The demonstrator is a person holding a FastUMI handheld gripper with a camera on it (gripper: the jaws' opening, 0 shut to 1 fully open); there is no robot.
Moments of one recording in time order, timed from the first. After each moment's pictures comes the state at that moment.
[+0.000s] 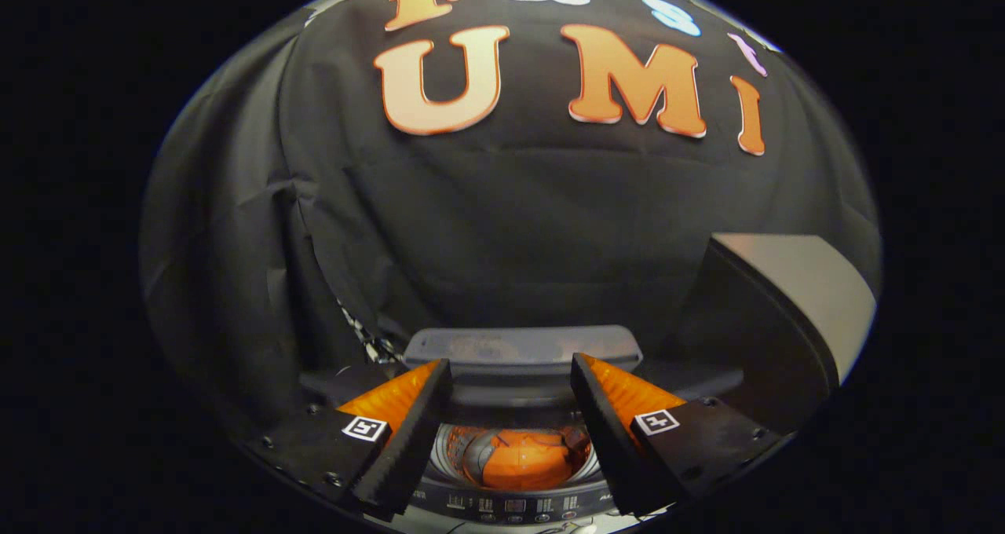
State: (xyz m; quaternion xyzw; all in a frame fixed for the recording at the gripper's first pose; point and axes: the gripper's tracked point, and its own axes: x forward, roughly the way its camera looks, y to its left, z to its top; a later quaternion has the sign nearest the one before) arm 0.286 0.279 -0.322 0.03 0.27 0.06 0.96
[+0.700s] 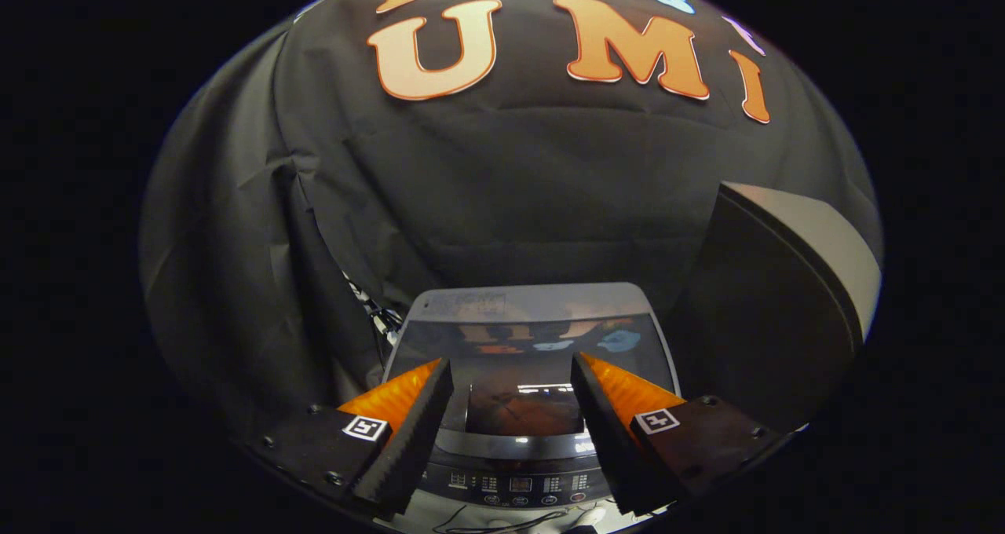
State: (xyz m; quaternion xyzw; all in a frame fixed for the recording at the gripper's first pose) arm 0.277 0.278 -0.331 0.05 0.30 0.08 0.95
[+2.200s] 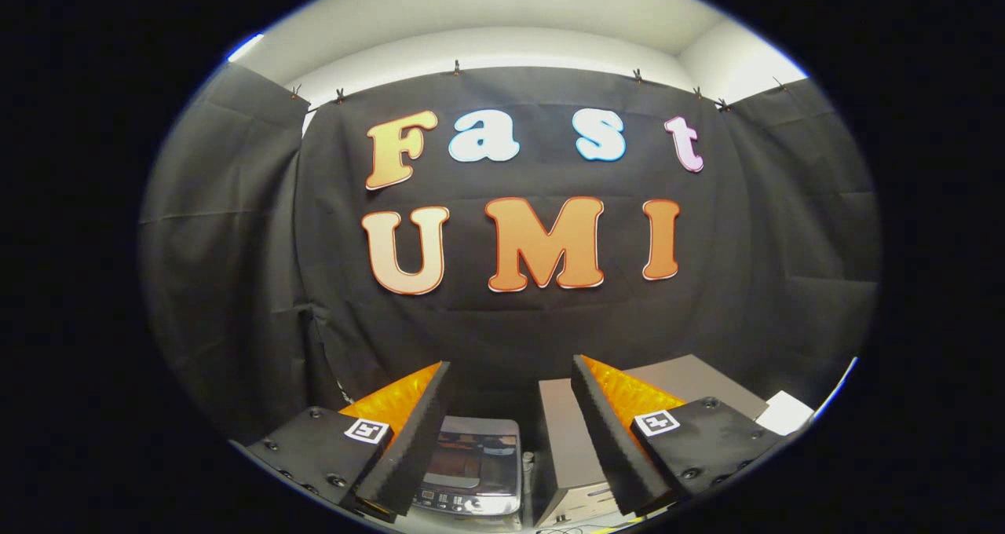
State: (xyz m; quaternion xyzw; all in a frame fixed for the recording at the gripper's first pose) arm 0.108 0.051 -0.005 0.03 0.03 0.04 1.00
